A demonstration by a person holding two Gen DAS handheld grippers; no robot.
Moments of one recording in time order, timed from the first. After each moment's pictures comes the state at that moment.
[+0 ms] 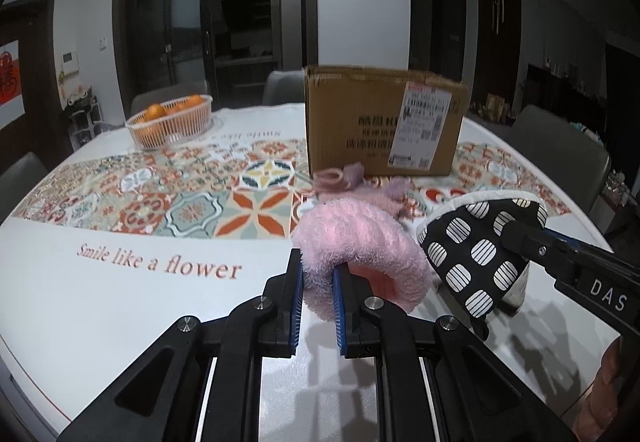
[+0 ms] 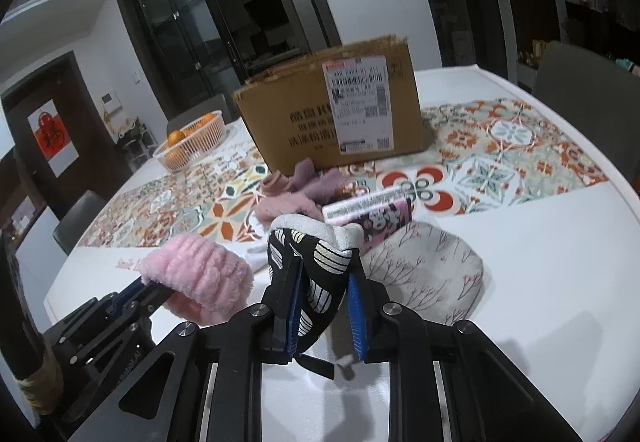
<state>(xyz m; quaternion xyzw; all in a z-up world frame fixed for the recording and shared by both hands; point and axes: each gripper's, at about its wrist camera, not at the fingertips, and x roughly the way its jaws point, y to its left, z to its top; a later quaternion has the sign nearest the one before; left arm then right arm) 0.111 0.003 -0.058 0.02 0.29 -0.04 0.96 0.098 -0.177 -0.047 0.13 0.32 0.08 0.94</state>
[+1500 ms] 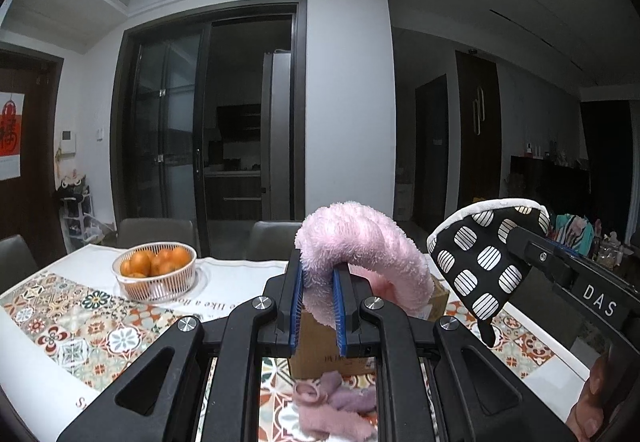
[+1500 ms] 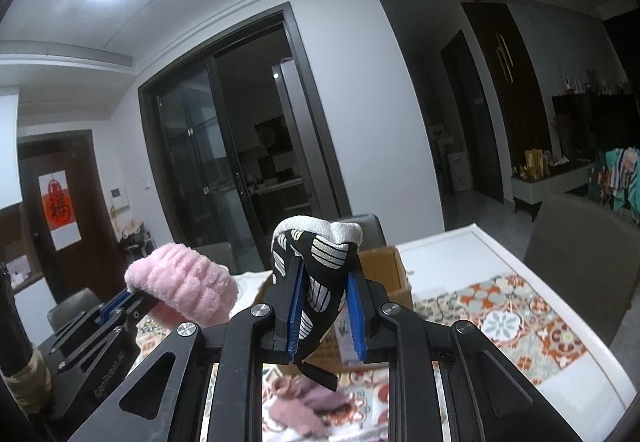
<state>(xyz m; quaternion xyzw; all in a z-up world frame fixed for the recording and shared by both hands) 0.178 -0.014 0.089 0.00 0.08 -0.07 0.99 0.146 -0.202 0.094 0.12 0.09 0.05 0.99</state>
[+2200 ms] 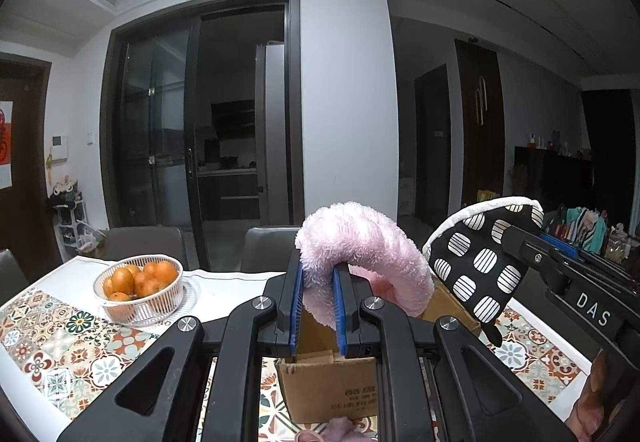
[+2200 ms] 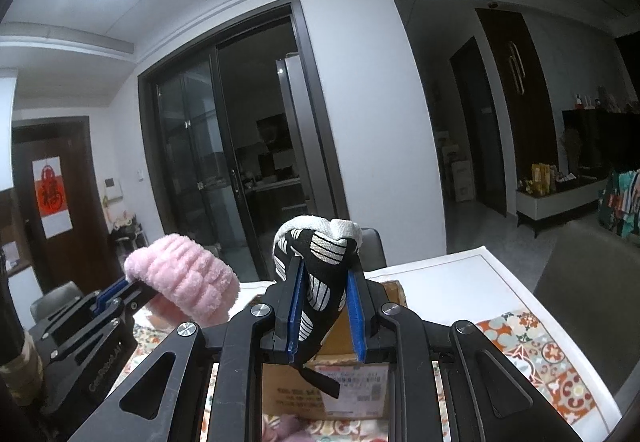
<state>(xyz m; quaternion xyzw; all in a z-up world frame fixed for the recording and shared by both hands) 0.267 -0.035 0.084 0.02 0.10 -0.07 0.99 0.226 -0.203 0.098 0.09 0.09 0.05 0.99</state>
